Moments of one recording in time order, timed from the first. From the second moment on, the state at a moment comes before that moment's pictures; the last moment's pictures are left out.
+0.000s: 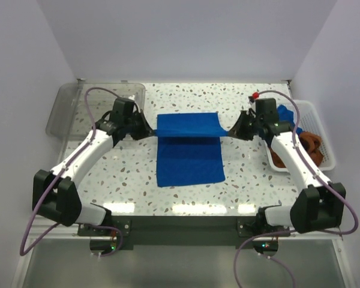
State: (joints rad) left arm -0.34 1.41 1.12 -0.49 0.21 -0.67; right arm 0.15 1.34 1.11 -0.60 -0.30 0.52
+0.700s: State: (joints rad) left arm -0.44 1.33 0.57 -0.30 0.27 -0.78; right arm 0.19 1.38 0.67 -0.52 -0.35 0.60
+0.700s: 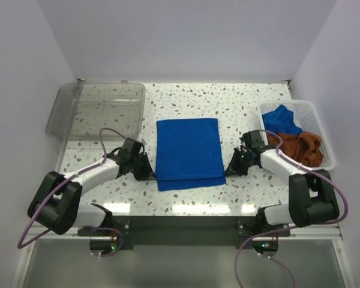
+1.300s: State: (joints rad) left arm -0.48 1.16 0.79 -0.50 0.17 -0.79; right arm 0.20 1.20 0.85 -0.66 -0.26 0.57
